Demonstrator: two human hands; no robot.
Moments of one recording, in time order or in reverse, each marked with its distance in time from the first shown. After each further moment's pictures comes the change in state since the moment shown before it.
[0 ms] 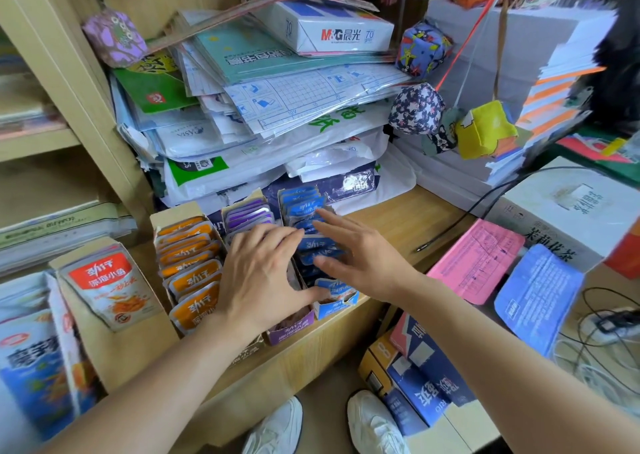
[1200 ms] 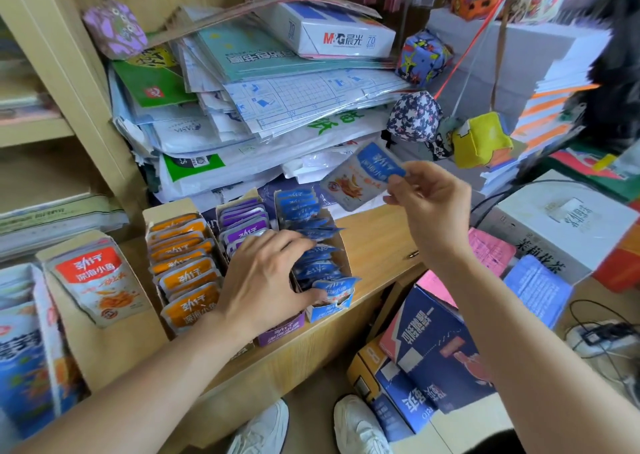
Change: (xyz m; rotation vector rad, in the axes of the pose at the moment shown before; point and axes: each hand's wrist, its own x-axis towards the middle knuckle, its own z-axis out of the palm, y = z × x) left_hand 0.002 0.008 0.005 -0.150 0.010 0.046; right_hand 0.004 0.000 -0.074 0.529 0.747 0.187
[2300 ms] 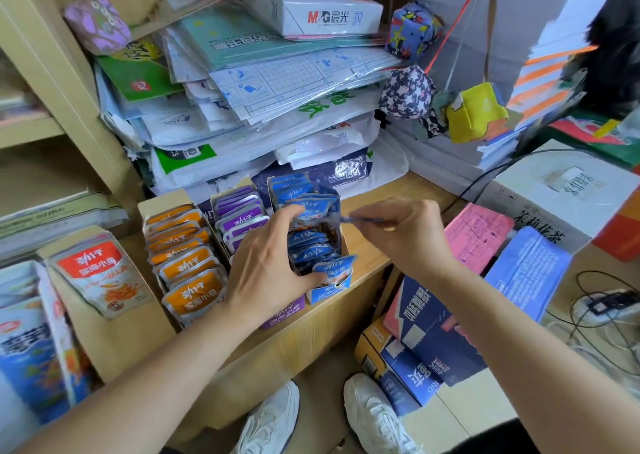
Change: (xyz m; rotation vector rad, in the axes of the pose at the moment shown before) left_hand -0.003 0.020 -0.005 -0.239 -0.014 -0.190; right_hand -0.049 0.018 -0.007 -0.322 -0.266 -0.203
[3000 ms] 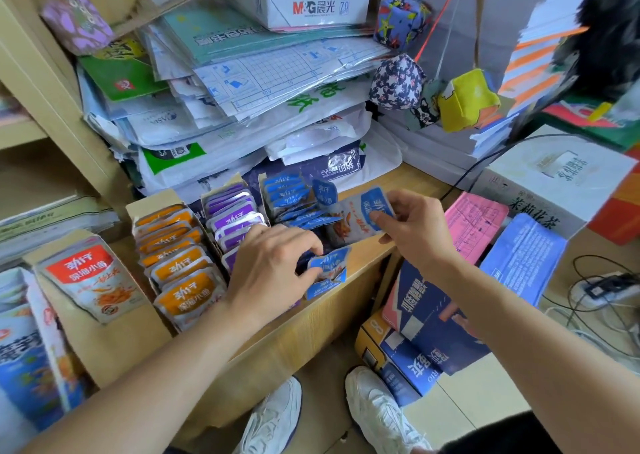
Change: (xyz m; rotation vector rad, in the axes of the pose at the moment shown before) left_hand 0.002 0.004 0.011 0.137 -0.008 0.258; right_hand -0.007 0.034 -0.004 0.166 -0.008 0.421
